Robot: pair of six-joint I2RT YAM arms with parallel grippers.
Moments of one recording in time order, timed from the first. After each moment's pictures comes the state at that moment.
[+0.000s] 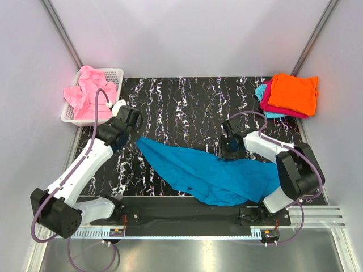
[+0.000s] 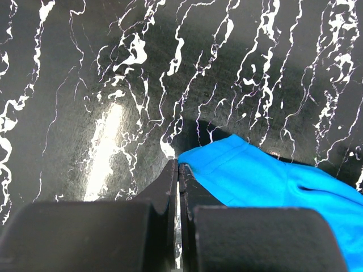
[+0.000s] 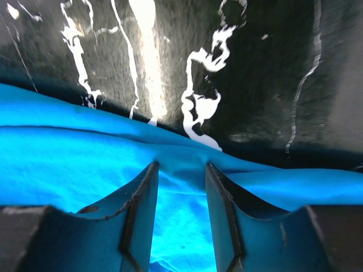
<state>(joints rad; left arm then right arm) -0.44 1.17 1.10 -0.86 -0.42 -0.67 0.44 1.57 0.89 -0.52 -0.06 0.53</state>
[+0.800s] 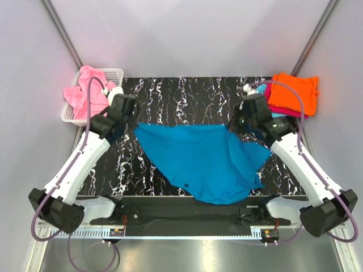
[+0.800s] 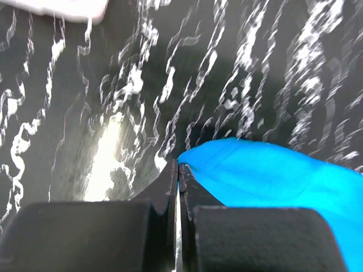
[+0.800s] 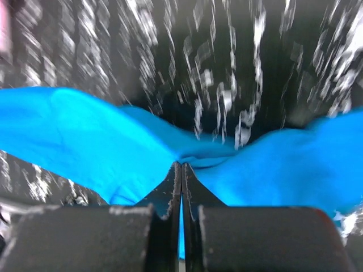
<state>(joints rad) -0.42 1.20 1.24 -0.90 -0.43 -0.62 0.44 1.20 1.18 -0.74 0.00 0.53</state>
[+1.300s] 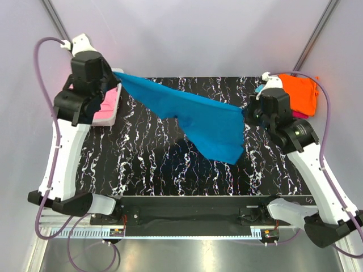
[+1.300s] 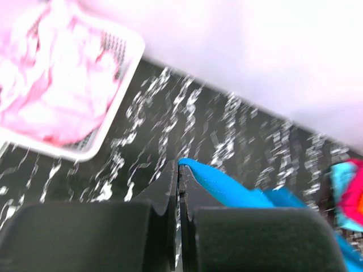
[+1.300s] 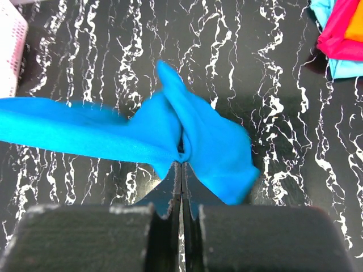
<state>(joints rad) -0.30 1.38 1.93 -0.92 -0.41 -0.51 0.44 1.12 1.43 -0.81 0.23 0.40</state>
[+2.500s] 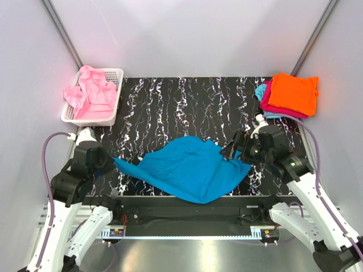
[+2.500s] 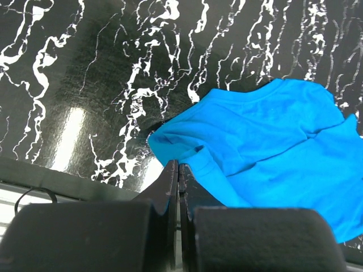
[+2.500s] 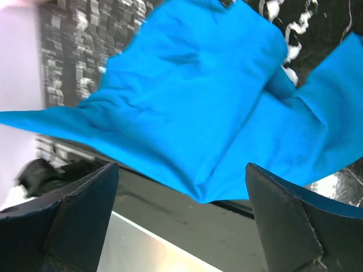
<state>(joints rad) -0.29 0.57 0.98 -1.16 -0.26 -0.65 0.44 0.78 0.92 -0.81 -0.20 0.68</state>
